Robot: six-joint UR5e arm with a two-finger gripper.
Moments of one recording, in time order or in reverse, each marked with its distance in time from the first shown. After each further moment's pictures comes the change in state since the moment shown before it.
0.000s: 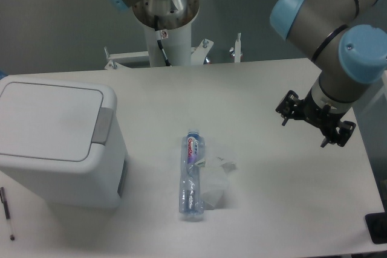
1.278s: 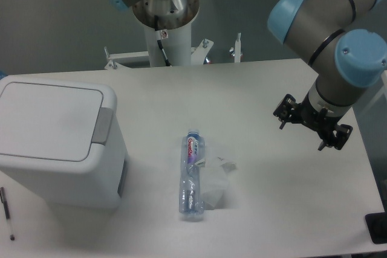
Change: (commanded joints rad) arm -0.002 0.002 -0.021 0.015 -0.046 -0.075
